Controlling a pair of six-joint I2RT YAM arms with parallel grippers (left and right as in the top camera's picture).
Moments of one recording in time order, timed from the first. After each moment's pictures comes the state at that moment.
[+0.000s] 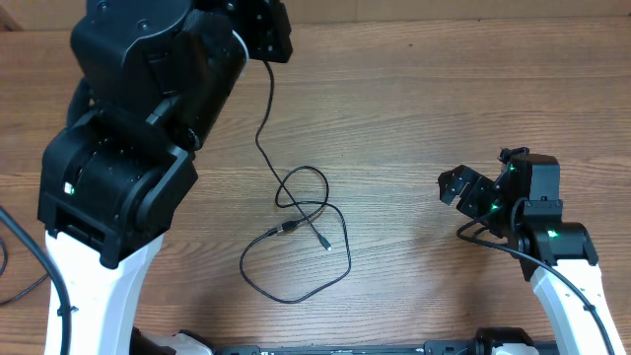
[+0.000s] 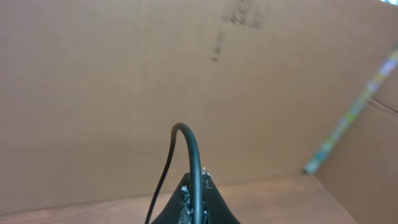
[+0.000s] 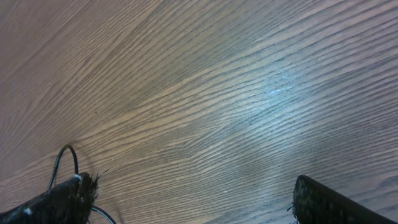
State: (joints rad) left arm -0.51 1.55 2.33 -0.85 -0.19 -0.26; right arm -0.01 1.05 0.75 -0.64 -0.17 0.52
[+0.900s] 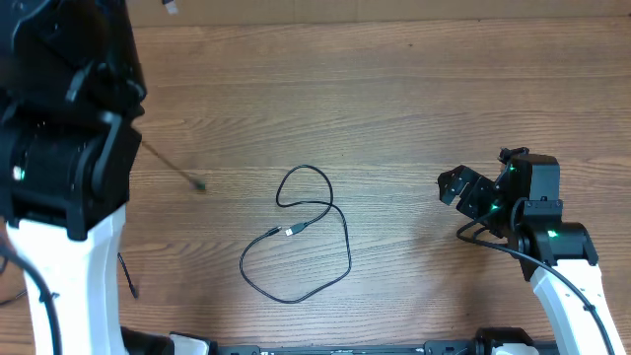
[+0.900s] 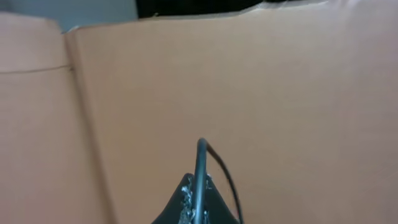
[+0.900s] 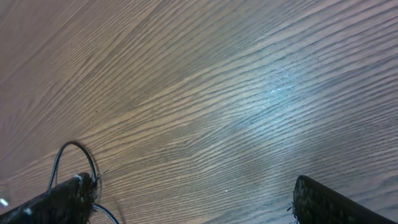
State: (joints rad) left arm -0.24 1.56 2.33 -0.66 -0.55 0.12; right arm -0.01 1.05 0.75 -0.65 -0.18 0.52
